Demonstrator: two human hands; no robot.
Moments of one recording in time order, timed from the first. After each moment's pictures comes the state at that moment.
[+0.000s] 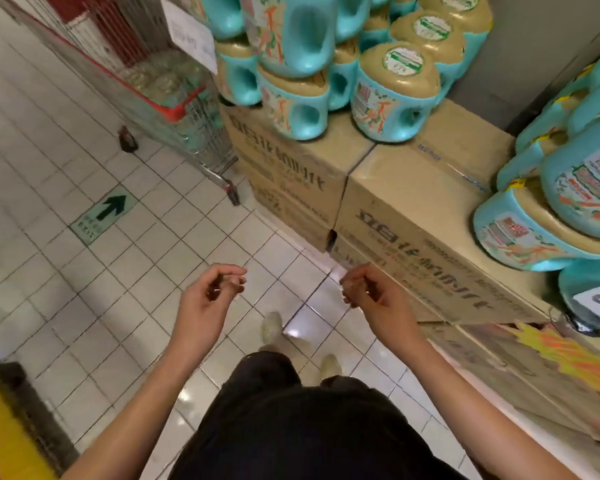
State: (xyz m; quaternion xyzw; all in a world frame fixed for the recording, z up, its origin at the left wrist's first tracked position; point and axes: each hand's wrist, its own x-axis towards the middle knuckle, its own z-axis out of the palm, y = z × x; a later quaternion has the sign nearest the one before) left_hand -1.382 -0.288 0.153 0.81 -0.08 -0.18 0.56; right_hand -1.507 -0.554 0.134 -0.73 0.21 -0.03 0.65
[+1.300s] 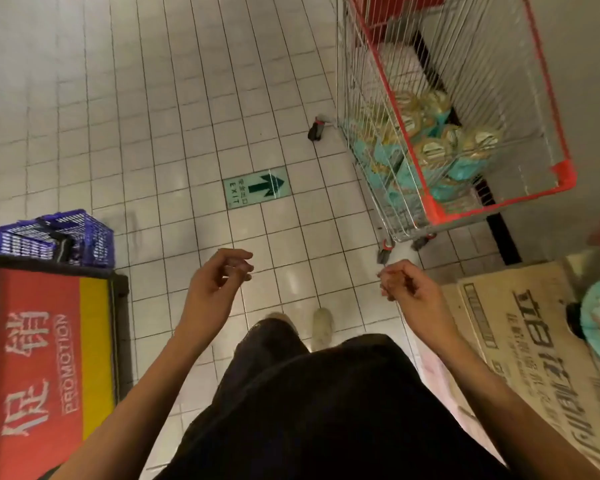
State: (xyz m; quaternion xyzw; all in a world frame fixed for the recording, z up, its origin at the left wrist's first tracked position) left_hand -0.941 0.135 0.133 0.80 0.18 -0.03 0.57; right_hand -0.887 -0.204 0.099 -0.80 0.05 0.19 0.57
